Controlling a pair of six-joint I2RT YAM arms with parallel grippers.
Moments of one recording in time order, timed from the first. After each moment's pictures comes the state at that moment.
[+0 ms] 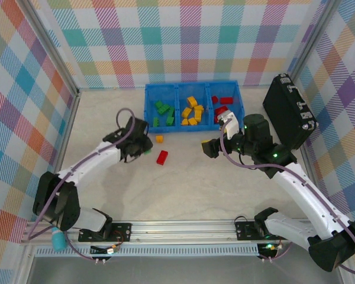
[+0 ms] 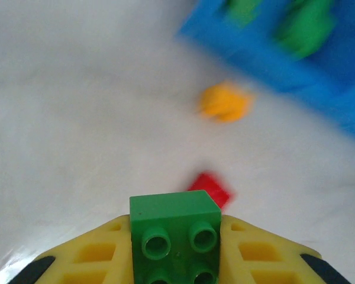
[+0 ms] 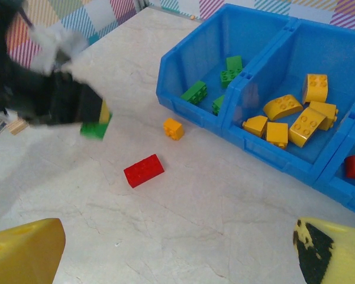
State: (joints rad) left arm -0.48 1.41 1.06 -0.60 -0.12 -0.90; right arm 0.51 1.00 1.01 -0.52 -0.31 0.00
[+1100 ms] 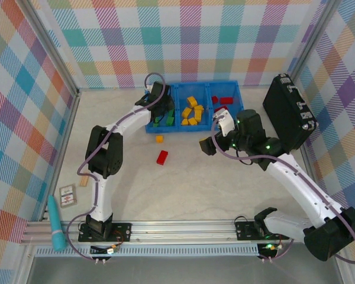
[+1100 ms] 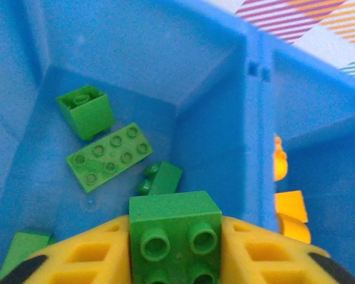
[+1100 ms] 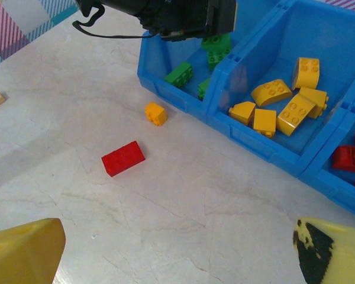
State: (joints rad) left arm -0.43 2.13 1.76 -0.34 -0.16 -0.72; right arm 0.51 1.11 1.06 -0.55 -0.26 -0.07
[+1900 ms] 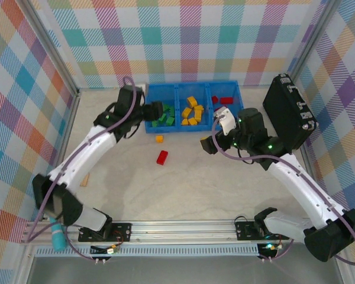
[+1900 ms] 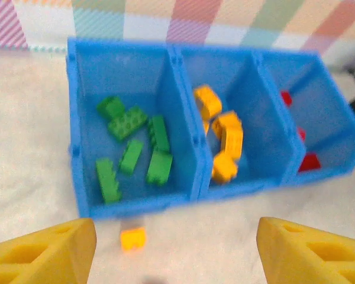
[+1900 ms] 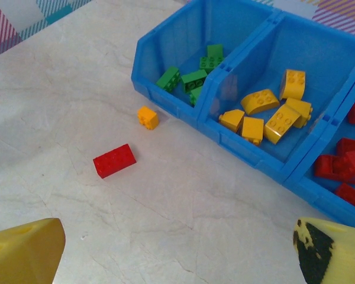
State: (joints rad) left arm -0.48 1.42 1.36 -0.56 -0.09 -0.37; right arm 0.51 1.09 1.09 -0.57 -0.24 -0.11
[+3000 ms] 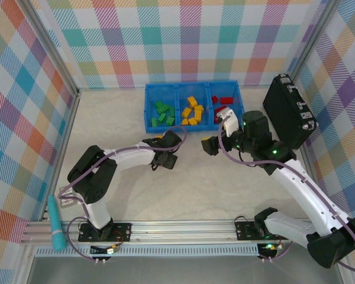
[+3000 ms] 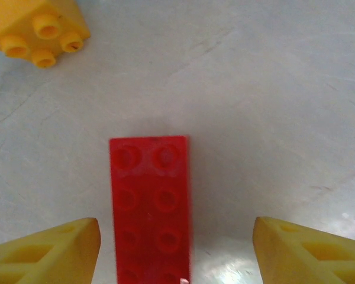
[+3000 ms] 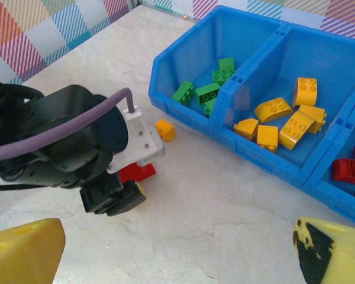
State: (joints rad) left arm -0.71 1.78 1.08 -0.50 -0.27 -0.26; right arm 0.51 1.03 1.05 -0.55 -0.28 -0.03
